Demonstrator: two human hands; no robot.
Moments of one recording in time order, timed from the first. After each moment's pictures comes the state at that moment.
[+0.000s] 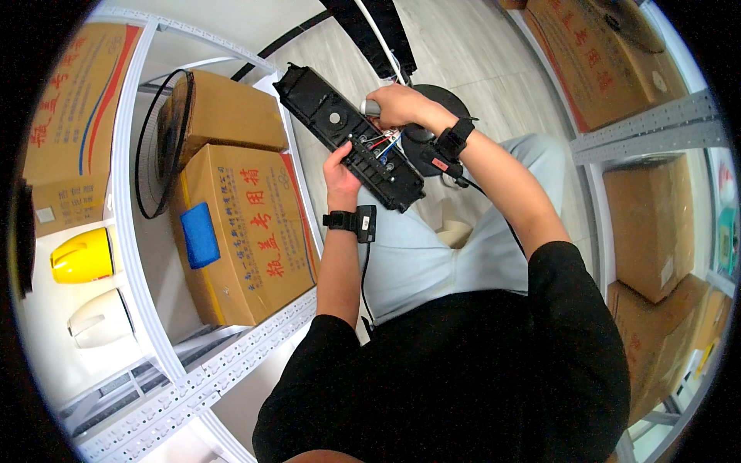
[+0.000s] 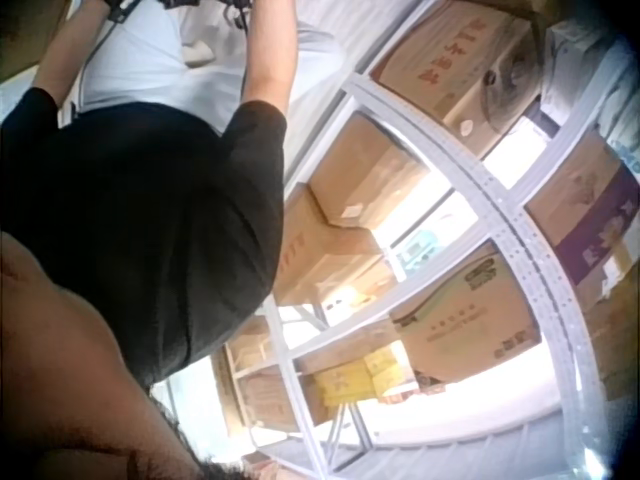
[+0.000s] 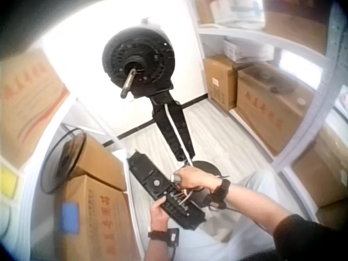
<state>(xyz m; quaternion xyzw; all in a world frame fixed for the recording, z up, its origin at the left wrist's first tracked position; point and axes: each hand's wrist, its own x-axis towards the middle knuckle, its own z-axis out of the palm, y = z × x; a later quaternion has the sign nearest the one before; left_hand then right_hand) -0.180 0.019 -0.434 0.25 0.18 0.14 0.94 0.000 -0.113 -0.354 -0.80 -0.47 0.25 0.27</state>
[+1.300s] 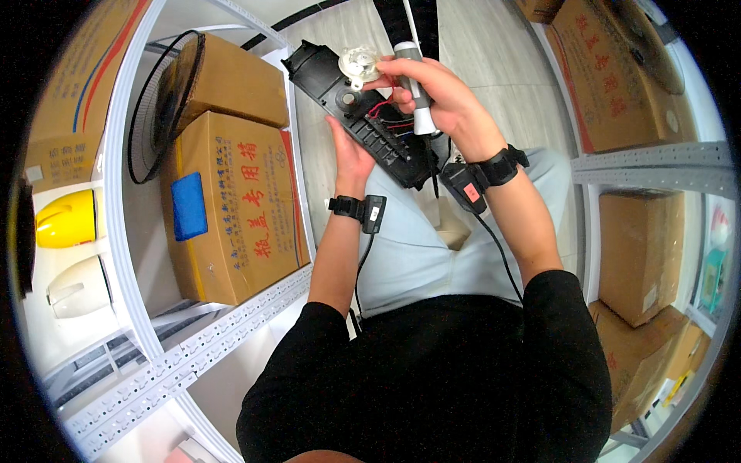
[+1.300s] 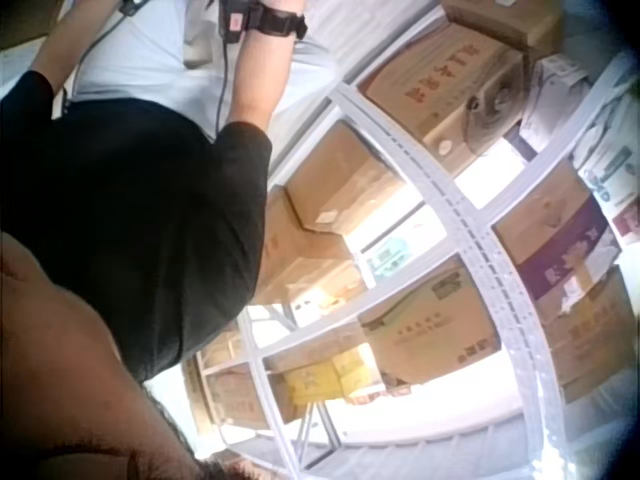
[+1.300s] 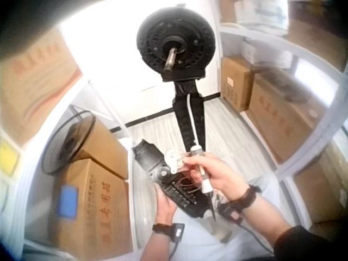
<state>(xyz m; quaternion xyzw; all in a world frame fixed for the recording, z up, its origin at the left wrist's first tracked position) -0.163 0.002 -0.419 0.29 0.13 0.20 0.93 -0.031 -0.146 -0.272 -0.37 -0.13 0.50 0.78</state>
